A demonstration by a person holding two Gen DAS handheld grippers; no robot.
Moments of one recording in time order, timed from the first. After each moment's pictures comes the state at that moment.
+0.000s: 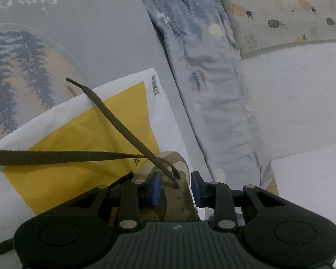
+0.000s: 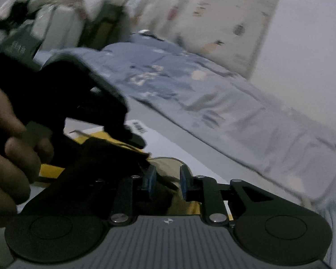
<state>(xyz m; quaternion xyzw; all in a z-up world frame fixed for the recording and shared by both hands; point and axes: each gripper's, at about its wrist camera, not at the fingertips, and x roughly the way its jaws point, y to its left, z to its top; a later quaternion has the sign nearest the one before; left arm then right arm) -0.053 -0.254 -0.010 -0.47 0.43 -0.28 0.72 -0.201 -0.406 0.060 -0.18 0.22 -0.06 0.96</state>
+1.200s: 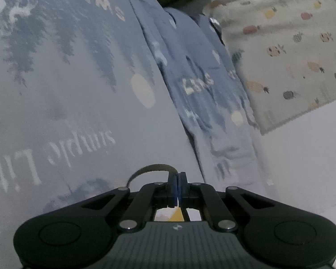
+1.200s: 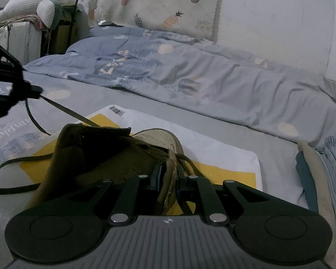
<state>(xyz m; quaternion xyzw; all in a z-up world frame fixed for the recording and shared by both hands) -0.039 -0.140 0.020 -0.49 0.32 -0.12 0.80 -0.202 -0.424 0.048 -0.08 0.27 -0.13 0.95</state>
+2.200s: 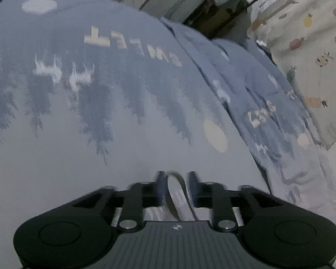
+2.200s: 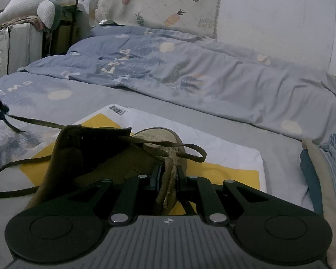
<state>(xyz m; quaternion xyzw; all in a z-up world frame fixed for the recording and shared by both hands) -0.046 -0.111 0.039 -0.39 0.31 0.07 0.86 -0.200 -0.422 0.047 -0.07 0.27 -0.12 0.95</state>
